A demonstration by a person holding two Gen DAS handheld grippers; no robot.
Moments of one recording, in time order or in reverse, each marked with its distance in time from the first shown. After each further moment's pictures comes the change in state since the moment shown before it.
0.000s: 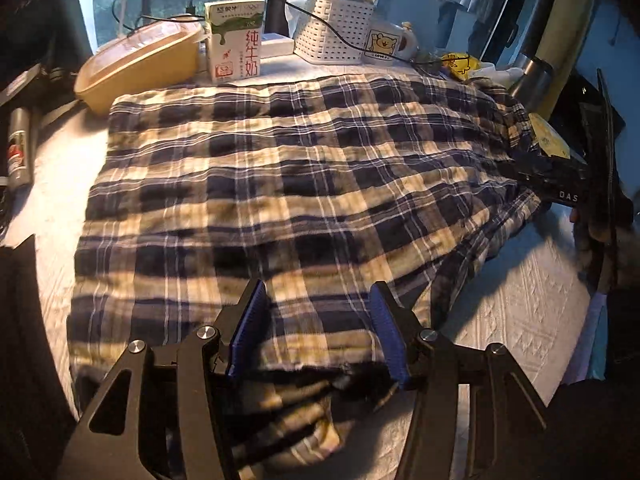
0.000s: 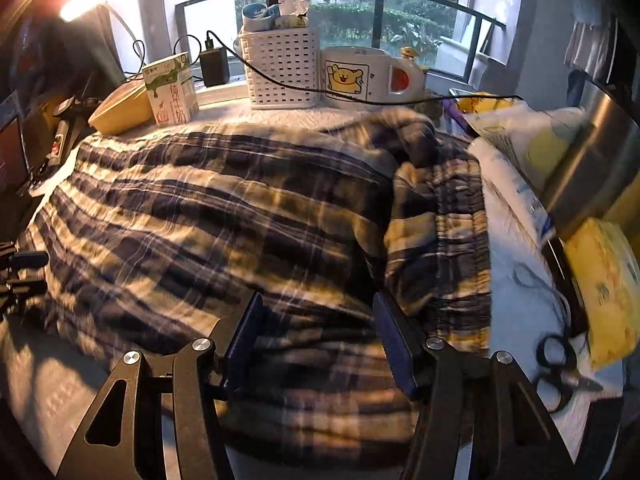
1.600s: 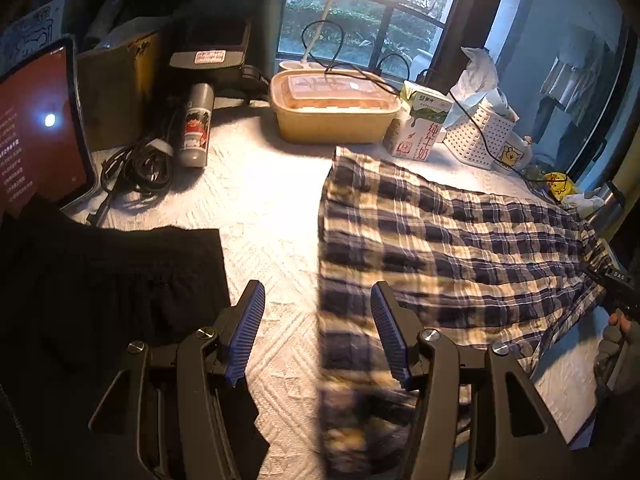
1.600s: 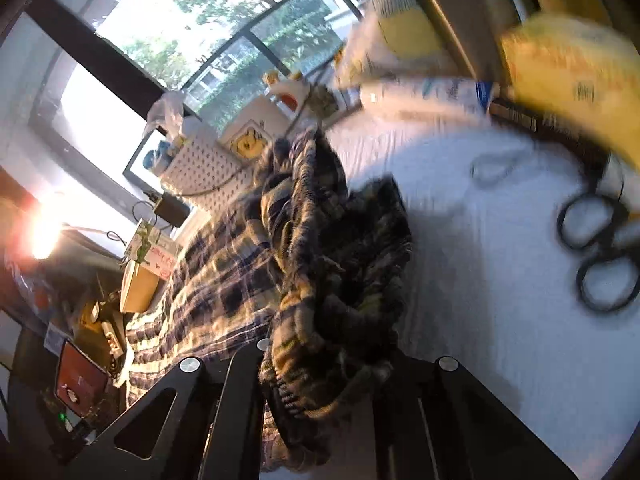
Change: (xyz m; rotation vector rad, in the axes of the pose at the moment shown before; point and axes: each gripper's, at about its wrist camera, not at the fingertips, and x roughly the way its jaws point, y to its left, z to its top) left arm -0.065 0.115 0.004 -0.325 -0.181 0.211; right arm -0.003 -0.078 -0.020 0.714 -0.164 0.239
